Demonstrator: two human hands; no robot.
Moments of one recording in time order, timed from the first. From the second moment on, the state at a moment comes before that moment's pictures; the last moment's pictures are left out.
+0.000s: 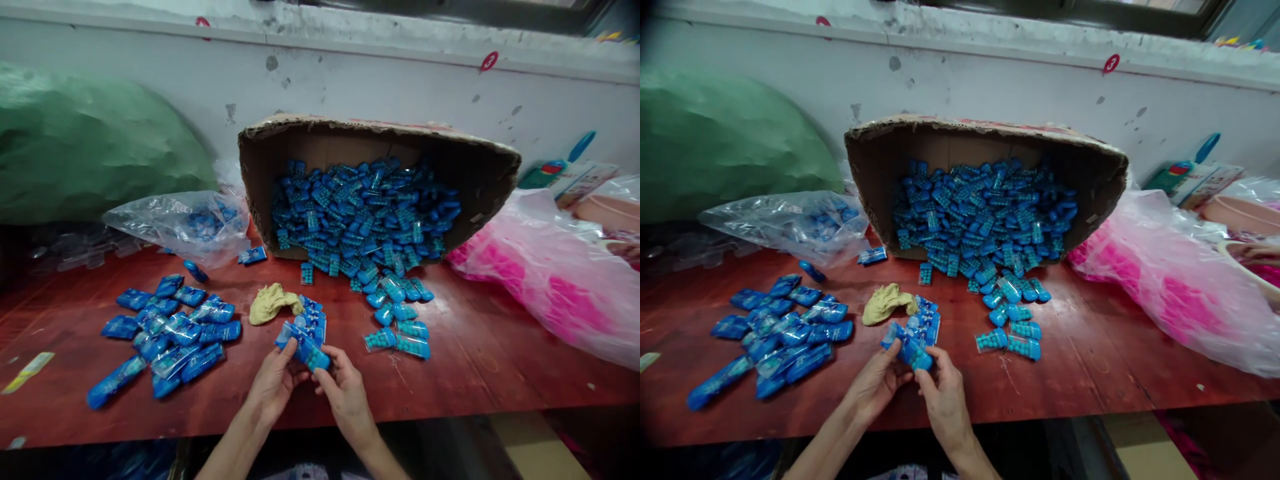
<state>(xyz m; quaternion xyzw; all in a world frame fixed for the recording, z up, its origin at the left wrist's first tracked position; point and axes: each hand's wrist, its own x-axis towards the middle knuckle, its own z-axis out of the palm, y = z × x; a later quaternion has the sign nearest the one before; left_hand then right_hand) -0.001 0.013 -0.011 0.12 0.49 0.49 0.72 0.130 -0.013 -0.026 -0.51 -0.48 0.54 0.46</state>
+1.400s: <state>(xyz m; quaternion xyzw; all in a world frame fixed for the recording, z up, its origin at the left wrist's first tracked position) 0.008 -0.005 -0.004 0.08 0.39 0.45 0.80 0.150 -0.006 -0.011 -0.38 -0.56 0.61 0.41</state>
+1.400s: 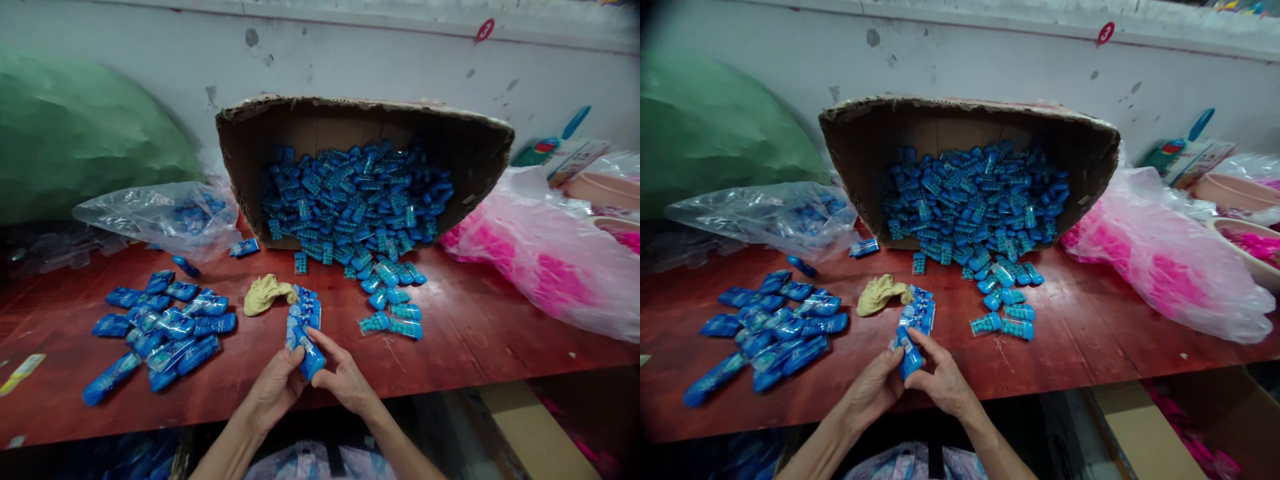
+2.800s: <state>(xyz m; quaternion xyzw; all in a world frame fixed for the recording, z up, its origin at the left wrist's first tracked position) -0.012 0.005 -0.029 0.39 0.64 0.49 0.45 0.115 -0.021 -0.022 -0.47 -0.40 0.58 0.52</state>
